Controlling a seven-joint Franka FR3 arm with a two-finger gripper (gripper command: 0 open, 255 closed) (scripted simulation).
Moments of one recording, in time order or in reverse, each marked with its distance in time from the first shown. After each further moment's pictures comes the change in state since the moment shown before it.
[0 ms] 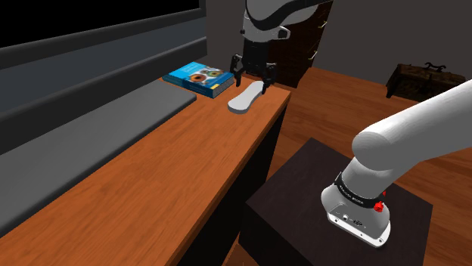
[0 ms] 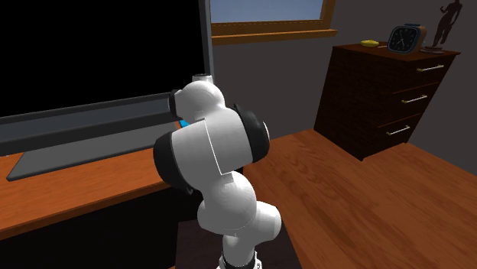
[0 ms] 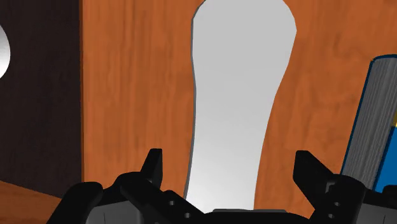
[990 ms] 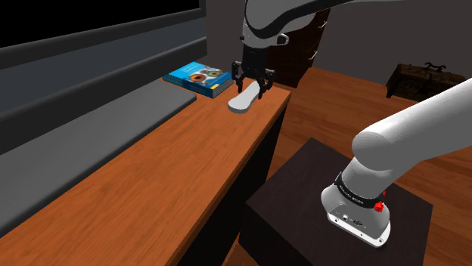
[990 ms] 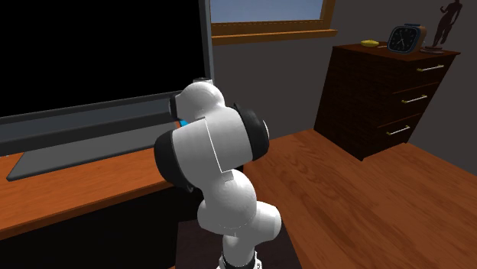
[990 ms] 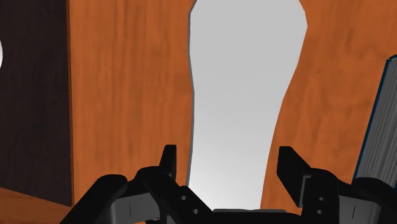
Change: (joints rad) arm -0.001 0.014 0.009 -0.030 0.002 0.045 0.003
